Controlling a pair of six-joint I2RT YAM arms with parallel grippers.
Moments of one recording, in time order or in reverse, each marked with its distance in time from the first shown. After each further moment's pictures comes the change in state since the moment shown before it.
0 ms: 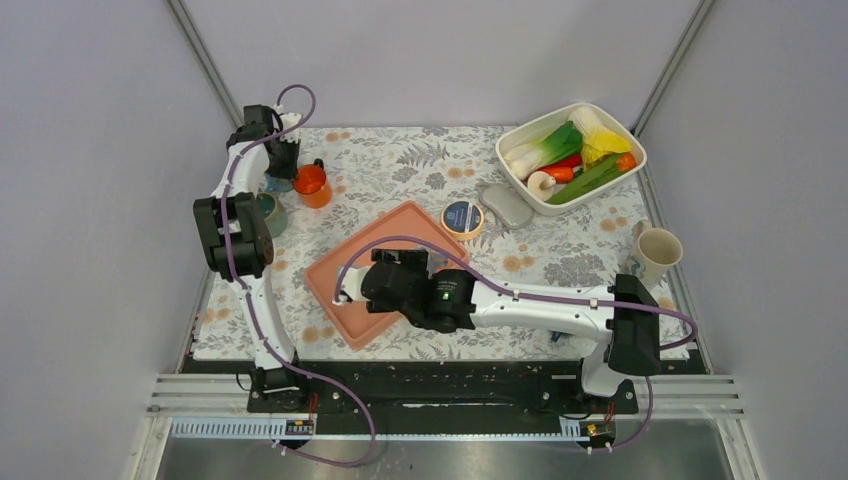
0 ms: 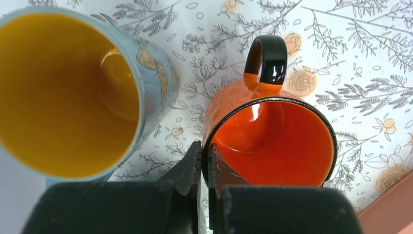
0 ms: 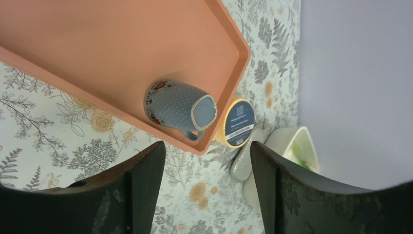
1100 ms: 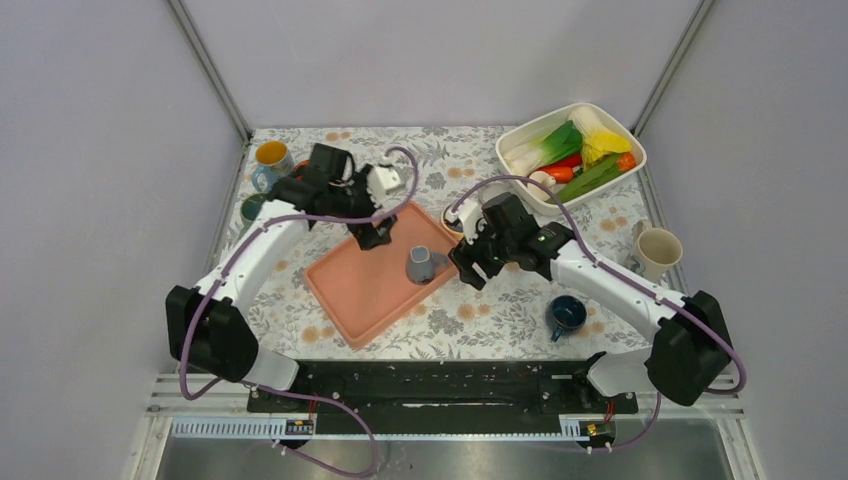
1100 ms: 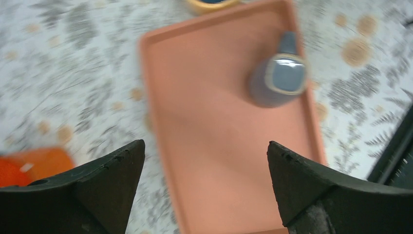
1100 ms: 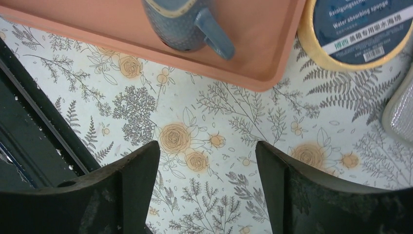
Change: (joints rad) left arm -0.503 -0.723 -0.584 -0.077 0.323 0.350; right arm -0.659 -0.310 -0.409 0.038 -0.838 0.336
